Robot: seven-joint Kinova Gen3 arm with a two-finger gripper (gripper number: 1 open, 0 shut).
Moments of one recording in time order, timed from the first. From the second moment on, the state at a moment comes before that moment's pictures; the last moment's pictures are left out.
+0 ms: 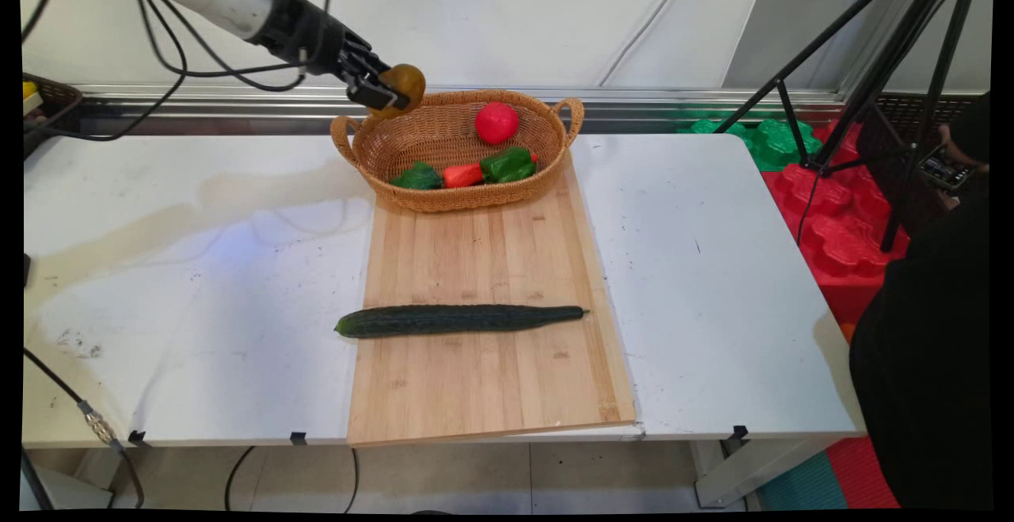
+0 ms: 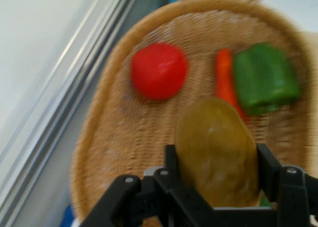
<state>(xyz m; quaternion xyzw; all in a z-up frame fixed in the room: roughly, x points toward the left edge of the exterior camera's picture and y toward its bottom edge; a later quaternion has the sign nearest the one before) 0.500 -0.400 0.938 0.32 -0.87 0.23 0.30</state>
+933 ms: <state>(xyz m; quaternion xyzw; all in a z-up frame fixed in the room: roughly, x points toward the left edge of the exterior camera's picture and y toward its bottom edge) 0.487 -0.353 0.933 0.19 -0.91 0.13 0.35</state>
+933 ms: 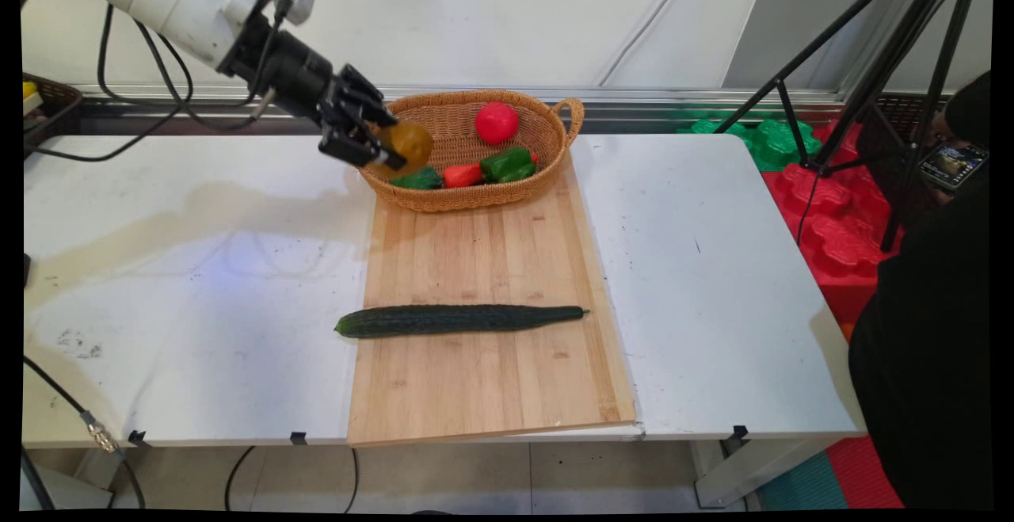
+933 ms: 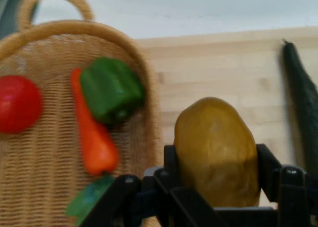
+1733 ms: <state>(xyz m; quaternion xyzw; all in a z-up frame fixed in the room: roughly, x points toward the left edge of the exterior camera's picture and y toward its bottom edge) 0.454 -0.348 0.855 0.16 -0.94 0.04 0.29</state>
